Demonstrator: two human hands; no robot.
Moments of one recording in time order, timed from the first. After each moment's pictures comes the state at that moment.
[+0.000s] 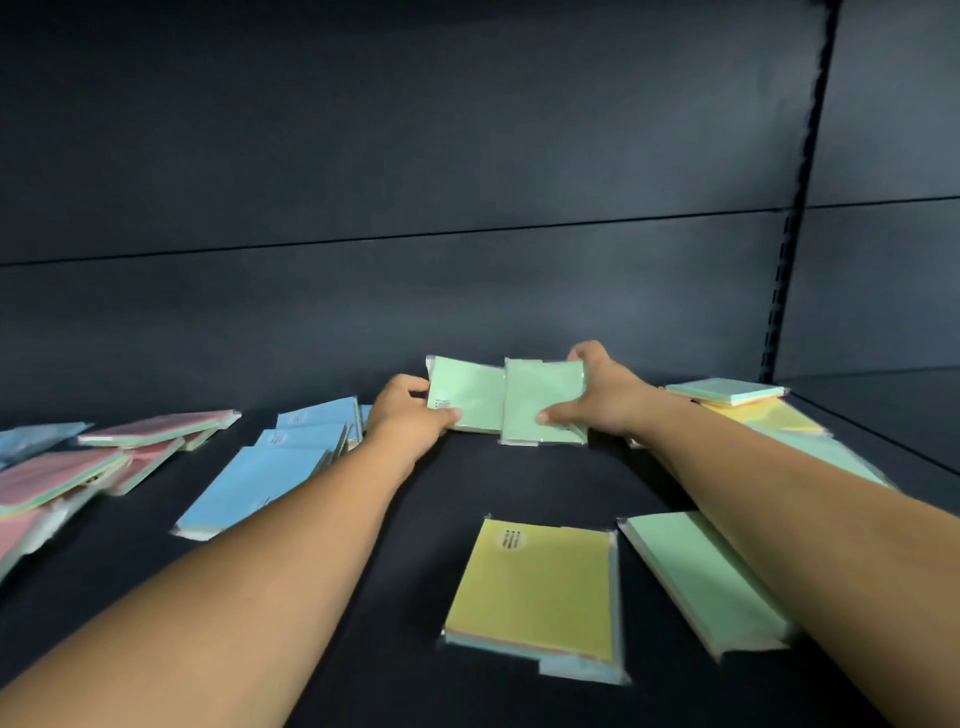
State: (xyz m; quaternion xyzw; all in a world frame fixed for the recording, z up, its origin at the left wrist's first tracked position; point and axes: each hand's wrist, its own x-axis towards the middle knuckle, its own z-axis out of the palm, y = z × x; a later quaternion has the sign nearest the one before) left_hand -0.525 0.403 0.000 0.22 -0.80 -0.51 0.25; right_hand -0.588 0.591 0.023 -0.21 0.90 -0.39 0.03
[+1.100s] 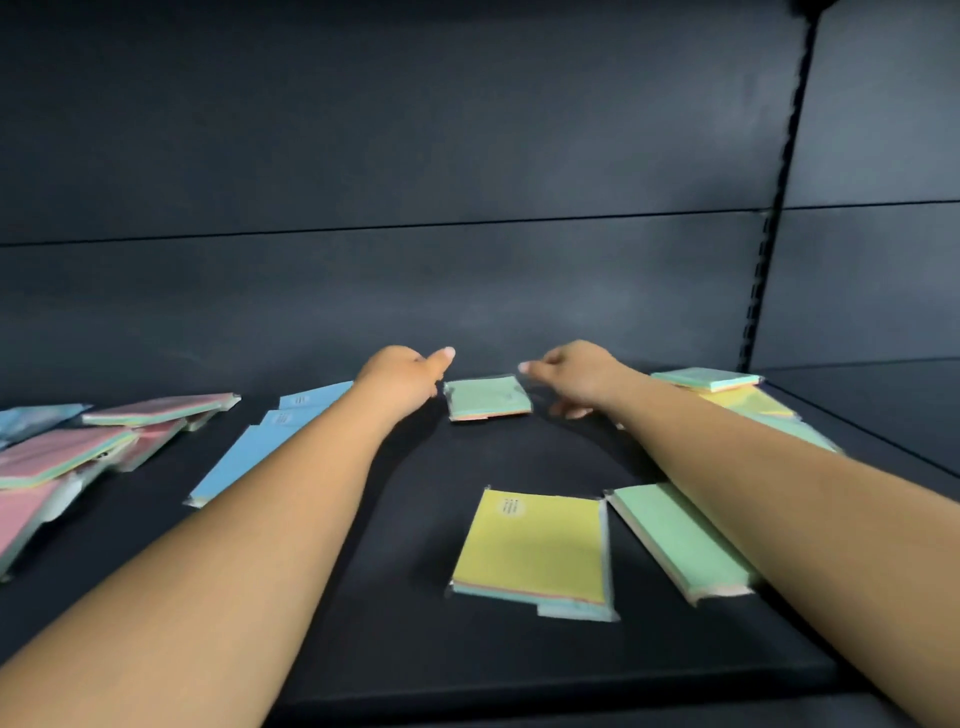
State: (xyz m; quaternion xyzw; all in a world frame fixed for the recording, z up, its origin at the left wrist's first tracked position) left_hand -0.495 0.408 0.041 0.20 -0.88 -0.40 0.16; right_hand -0.565 0.572 0.040 -0.18 0.89 -0.42 0.06
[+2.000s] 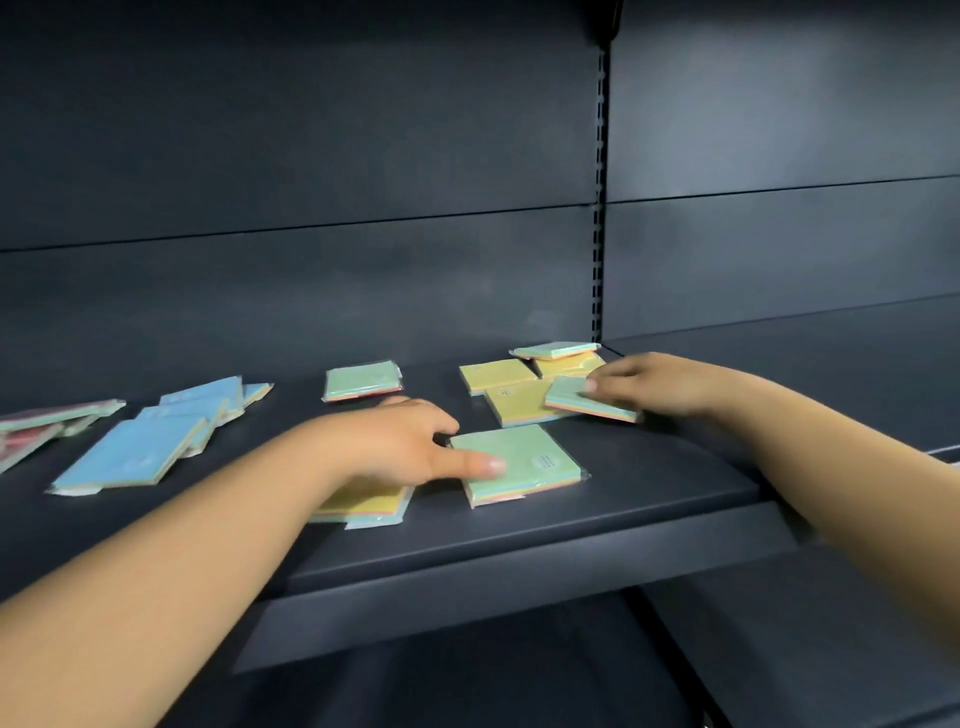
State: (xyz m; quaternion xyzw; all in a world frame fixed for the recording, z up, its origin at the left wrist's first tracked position) left_hand -0.418 0.550 0.039 -0.02 -0.99 -0.08 -0.09; right_hand -0.520 0.786 0.027 -0.19 0.93 -0.31 0.05
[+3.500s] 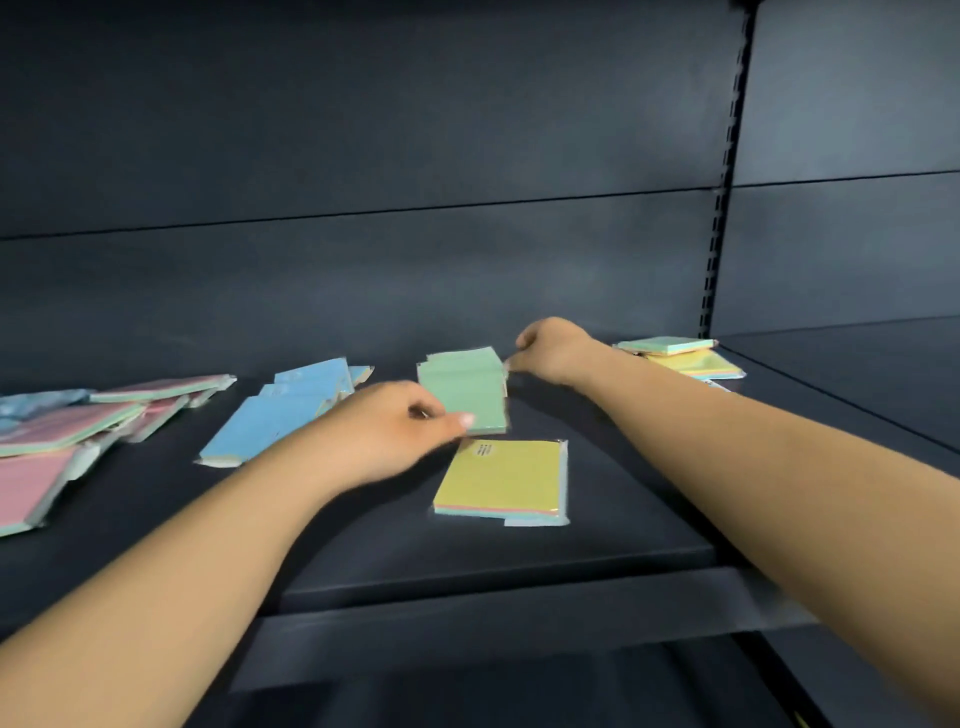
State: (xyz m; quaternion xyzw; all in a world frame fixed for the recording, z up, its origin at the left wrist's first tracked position) left_hand -0.385 0.455 0.034 0.10 -0.96 -0.26 0.09; right_hand -0.526 0.586 0.044 -0.21 0.93 -0.30 -0.01
